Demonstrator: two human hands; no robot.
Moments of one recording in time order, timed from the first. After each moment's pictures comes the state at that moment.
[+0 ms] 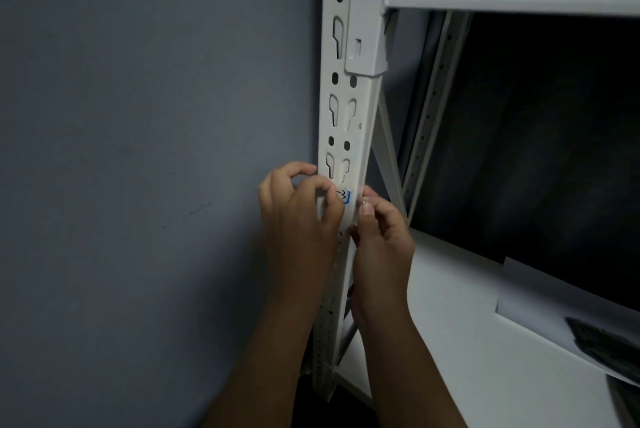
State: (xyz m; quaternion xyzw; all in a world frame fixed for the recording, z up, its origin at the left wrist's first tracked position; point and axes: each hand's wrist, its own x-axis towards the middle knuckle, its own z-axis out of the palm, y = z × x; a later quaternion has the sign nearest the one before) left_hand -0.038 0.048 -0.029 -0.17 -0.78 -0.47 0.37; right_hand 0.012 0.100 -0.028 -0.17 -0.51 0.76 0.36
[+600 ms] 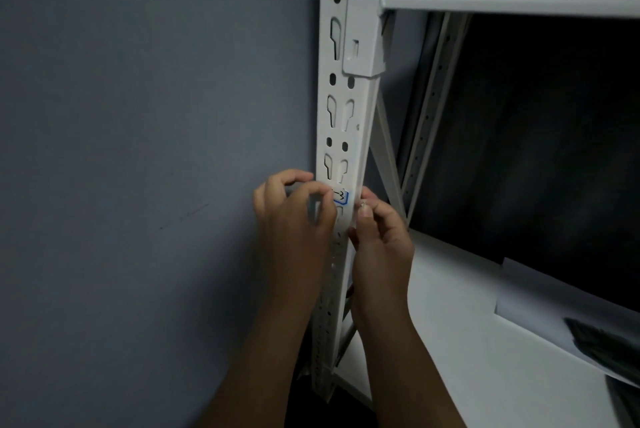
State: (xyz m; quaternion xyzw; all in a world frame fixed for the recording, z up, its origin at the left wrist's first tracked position) left_hand -0.039 0.044 -0.031 -0.17 -0.78 -0.49 0.36; right_hand 0.011 0.101 -0.031 -0.16 -0.52 0.76 0.36
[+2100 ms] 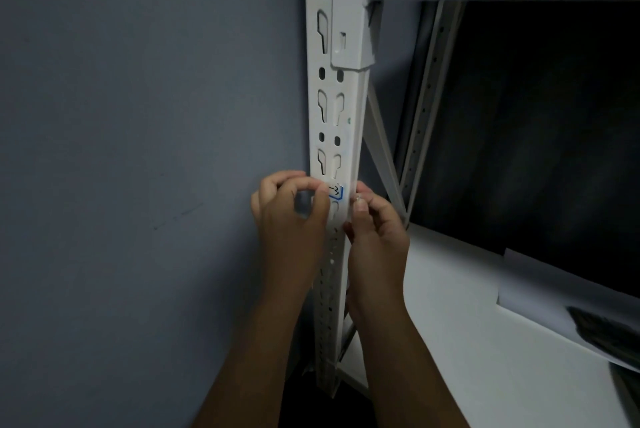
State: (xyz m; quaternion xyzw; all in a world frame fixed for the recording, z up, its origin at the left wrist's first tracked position) left_hand -0.035 0.044 -0.025 -0.14 -0.76 -0.58 0.24; right_hand 0.011 0.100 -0.031 -0.17 -0.51 0.77 0.36
